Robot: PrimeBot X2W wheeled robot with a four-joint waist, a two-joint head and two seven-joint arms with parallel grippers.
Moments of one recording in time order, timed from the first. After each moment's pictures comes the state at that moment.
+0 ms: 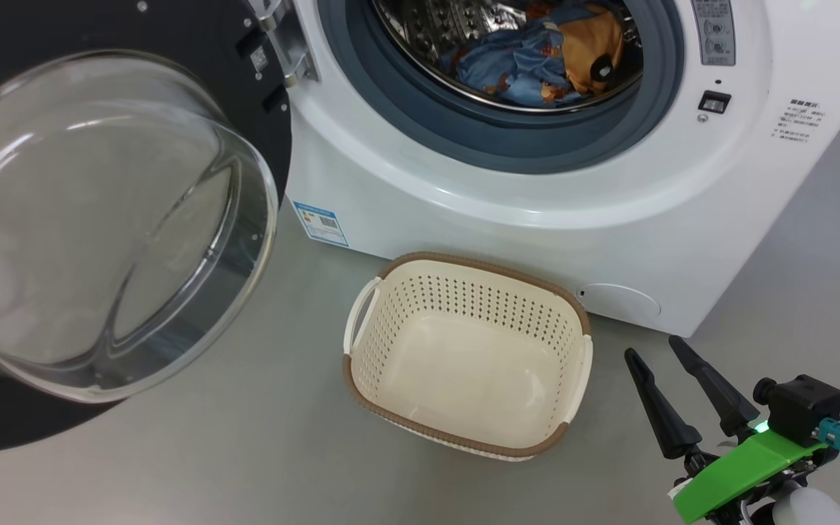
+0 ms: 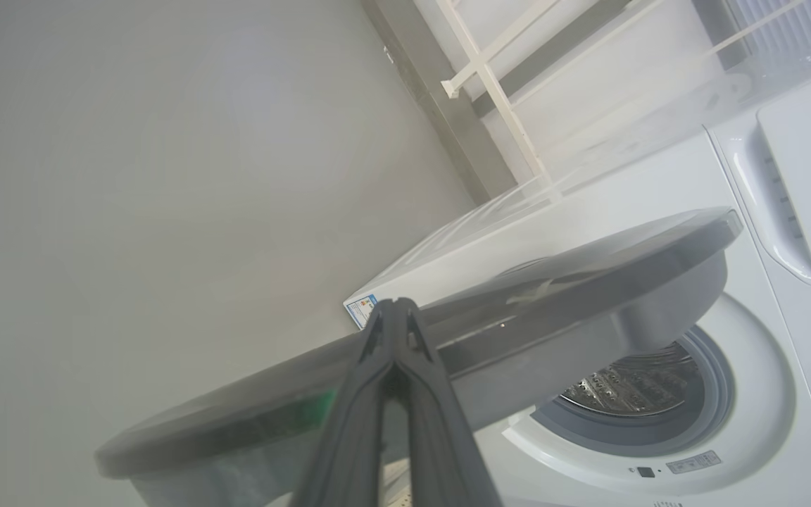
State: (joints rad) left arm -0.73 0.77 0.25 0.75 -1.32 -0.13 0.88; right arm -0.15 -0.35 0.36 0.28 0.62 0.13 -0.25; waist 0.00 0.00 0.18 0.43
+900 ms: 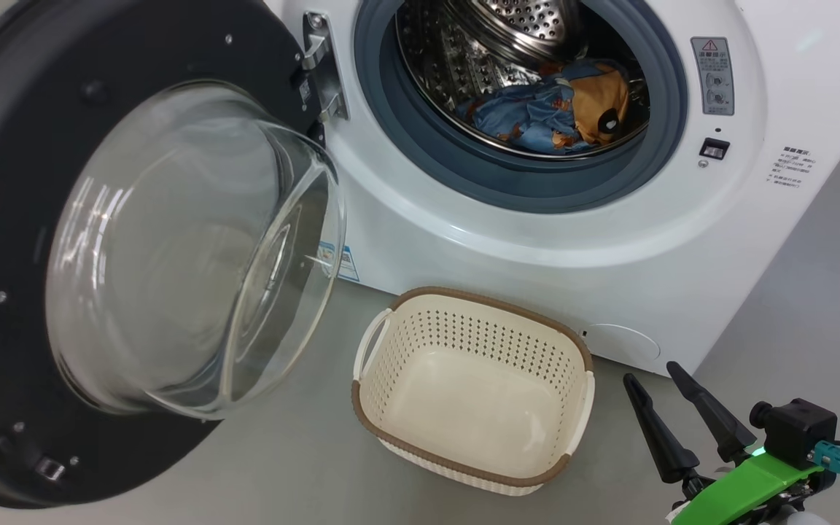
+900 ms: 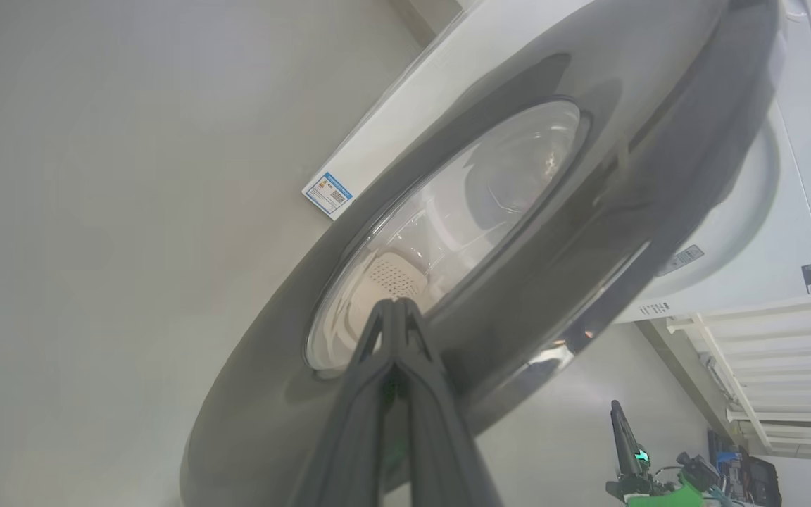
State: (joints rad) left arm -0.49 0.74 0.14 0.37 -1.42 -0.13 1.07; right arm -0.10 -0.33 0.35 0.28 0.62 0.13 -0.25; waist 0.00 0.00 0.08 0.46
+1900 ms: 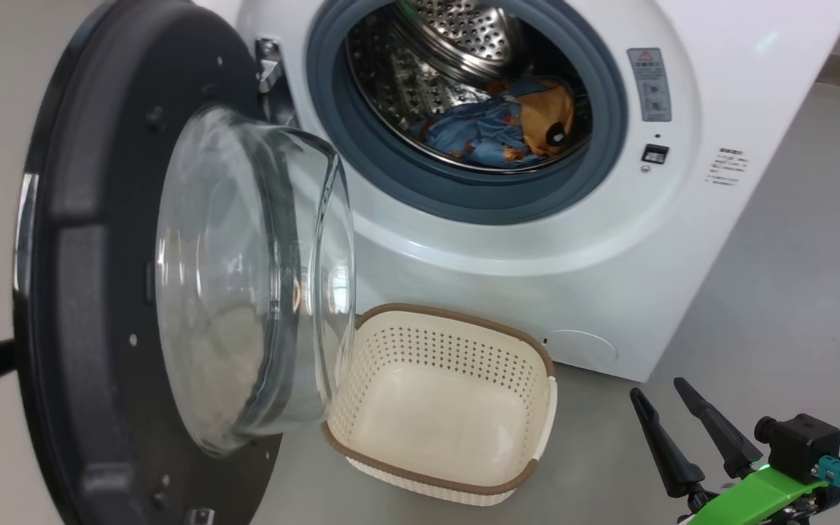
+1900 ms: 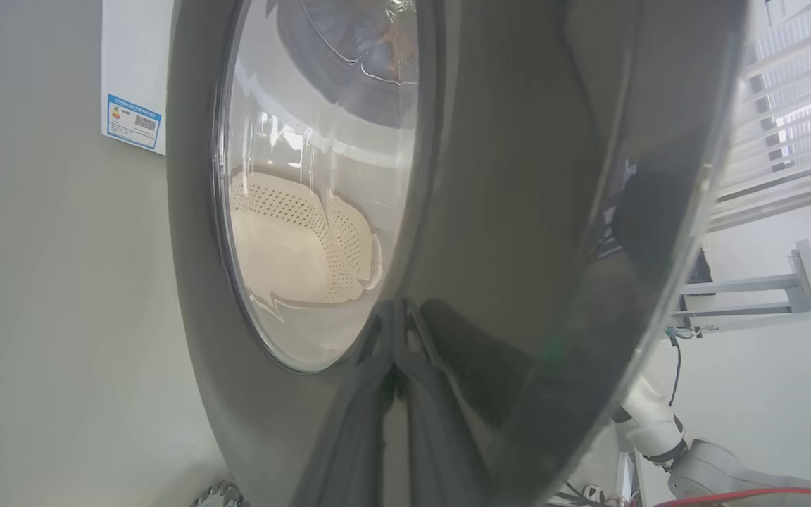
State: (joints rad) left arm -0.37 0.67 0.06 0.01 -1.53 -0.13 1.17; right arm -0.07 -0.32 0.33 0.29 0.61 0.13 -0.25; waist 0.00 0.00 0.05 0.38
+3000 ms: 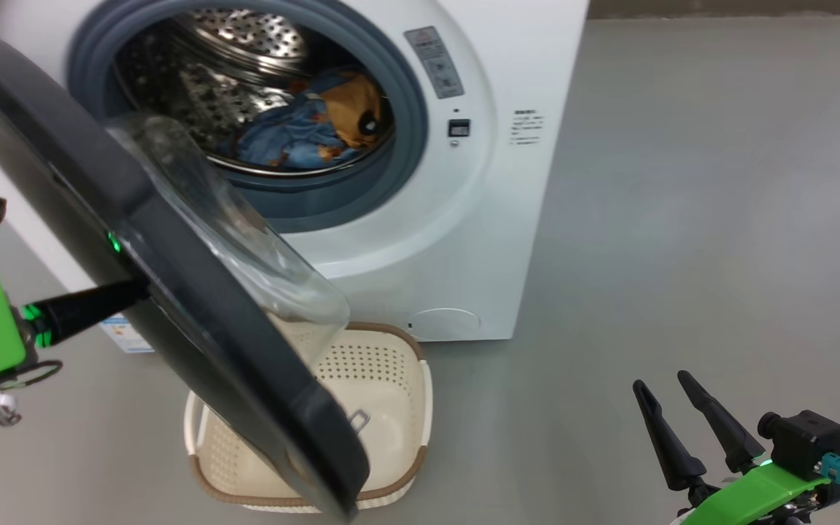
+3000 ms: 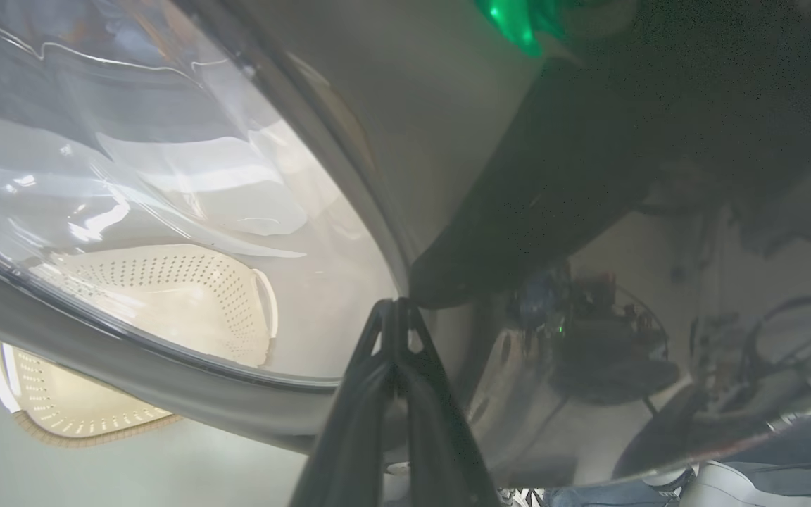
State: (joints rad) left arm -0.52 0.54 -0.10 0.03 -1.44 -0.13 1.04; right arm -0.07 -0.30 0.30 0.28 0.58 0.13 -0.25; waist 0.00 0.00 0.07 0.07
